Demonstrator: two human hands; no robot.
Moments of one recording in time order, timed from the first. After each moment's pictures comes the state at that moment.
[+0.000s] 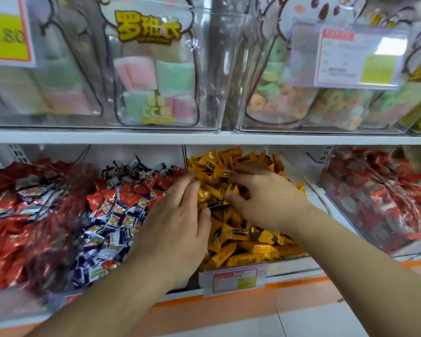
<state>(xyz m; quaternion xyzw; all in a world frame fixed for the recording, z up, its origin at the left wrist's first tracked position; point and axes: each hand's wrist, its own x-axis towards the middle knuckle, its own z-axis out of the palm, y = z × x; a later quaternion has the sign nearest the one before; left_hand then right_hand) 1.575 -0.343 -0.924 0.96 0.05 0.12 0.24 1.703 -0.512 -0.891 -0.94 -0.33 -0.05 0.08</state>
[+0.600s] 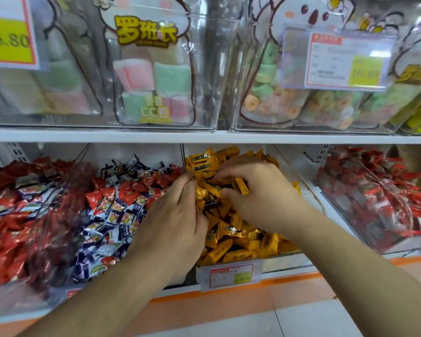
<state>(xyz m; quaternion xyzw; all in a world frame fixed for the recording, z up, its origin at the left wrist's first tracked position) 1.575 -0.344 -0.923 0.96 0.04 0.12 0.25 1.682 -0.509 -0.869 -0.90 -0.38 -0.07 0.22</state>
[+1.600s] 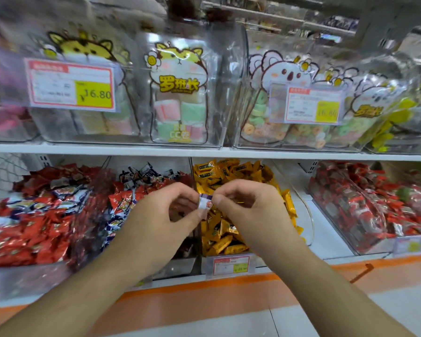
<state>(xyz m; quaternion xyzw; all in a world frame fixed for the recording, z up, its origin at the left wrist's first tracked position) 1.518 -0.330 -0.865 0.86 0.05 0.17 0.48 1.599 -0.504 -0.849 -0.81 -0.26 0.00 0.52</state>
